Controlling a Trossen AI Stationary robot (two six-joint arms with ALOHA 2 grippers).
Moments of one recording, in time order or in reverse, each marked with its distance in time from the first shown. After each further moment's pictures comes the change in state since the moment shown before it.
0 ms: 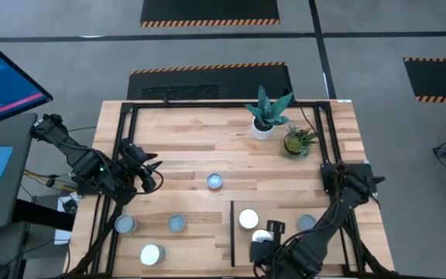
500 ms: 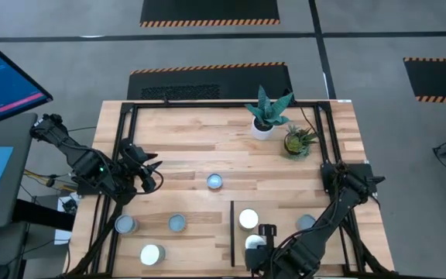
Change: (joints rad) left arm 0.000 0.000 0.000 -0.001 0.000 0.000; right arm -0.011 0.000 -0.014 0.128 -0.029 -0.172
